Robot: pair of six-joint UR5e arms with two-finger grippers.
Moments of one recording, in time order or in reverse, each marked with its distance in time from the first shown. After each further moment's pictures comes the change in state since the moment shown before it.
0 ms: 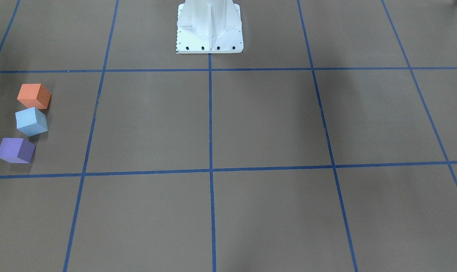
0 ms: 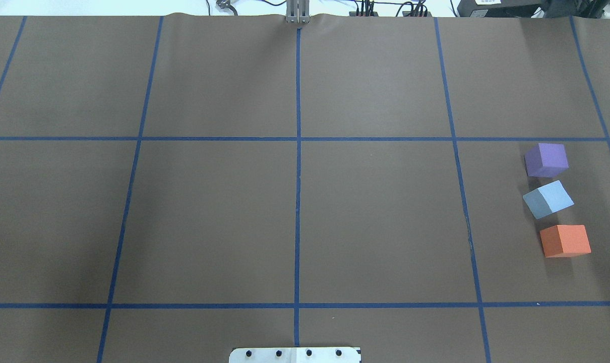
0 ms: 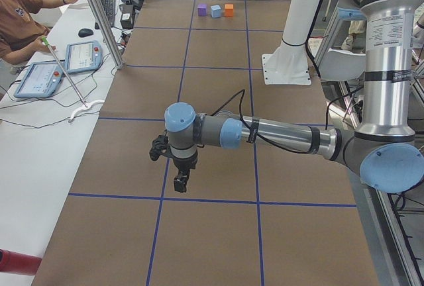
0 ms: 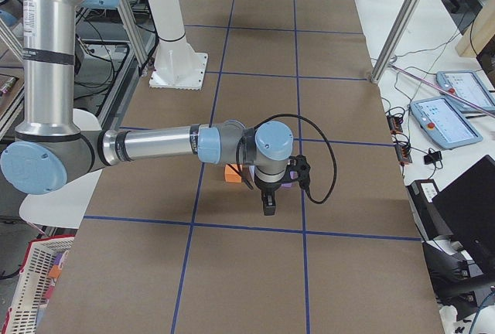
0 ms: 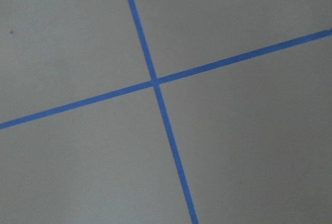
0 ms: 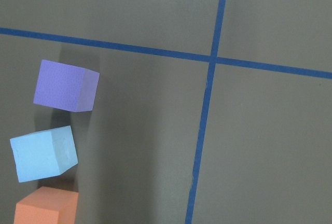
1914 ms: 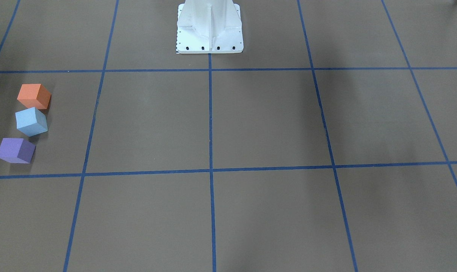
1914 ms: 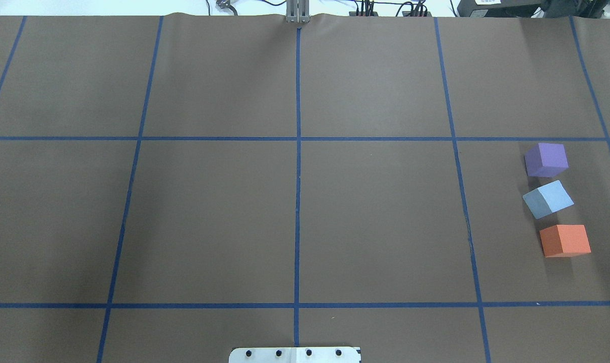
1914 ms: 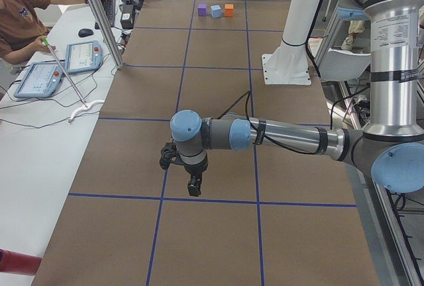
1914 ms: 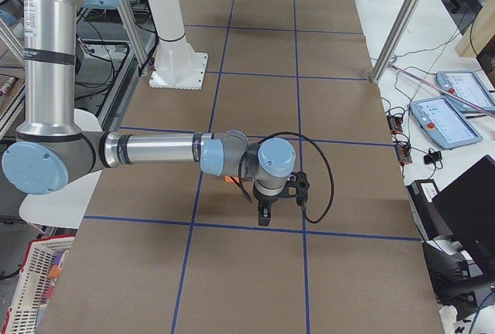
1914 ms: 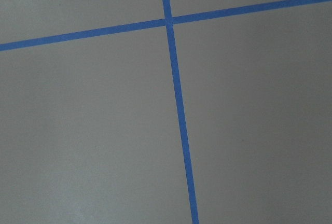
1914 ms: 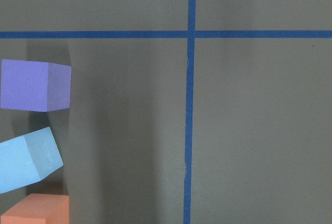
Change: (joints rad) left arm -0.020 0.038 -0.049 0.124 -0.070 0.008; right arm -0.010 0.024 -0.068 0.001 0.002 0.075
